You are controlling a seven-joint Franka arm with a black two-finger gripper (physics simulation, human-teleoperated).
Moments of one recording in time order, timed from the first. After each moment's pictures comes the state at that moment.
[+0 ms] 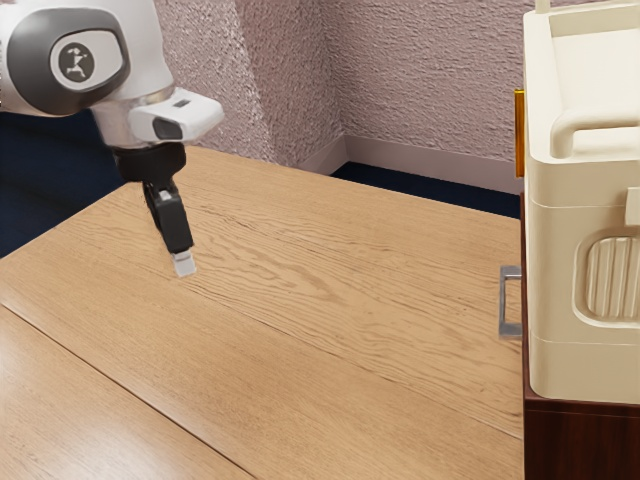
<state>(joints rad) 0.09 -0.07 0.03 -1.51 0.01 1.35 0.61</state>
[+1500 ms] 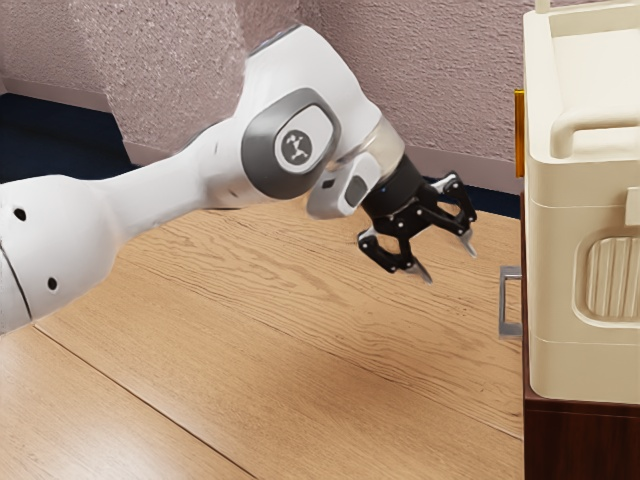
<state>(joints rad) 0.05 0.28 -0.23 -1.42 -0.33 1.99 2.35</state>
